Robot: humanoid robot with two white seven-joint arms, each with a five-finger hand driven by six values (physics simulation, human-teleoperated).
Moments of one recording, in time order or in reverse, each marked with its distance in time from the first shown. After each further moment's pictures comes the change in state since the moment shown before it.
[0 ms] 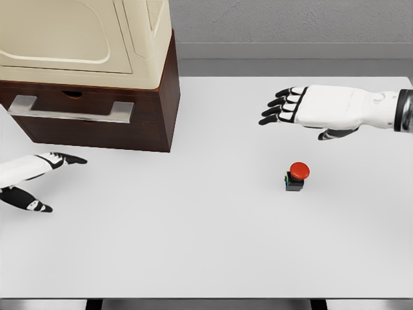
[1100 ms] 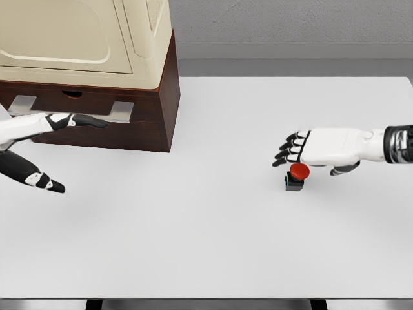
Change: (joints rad) left arm -0.258 0.135 -0.051 -0.293 0.573 -0.001 -0.271; right arm 0.026 -0.061 0.179 0.032 0.075 0.000 0.000
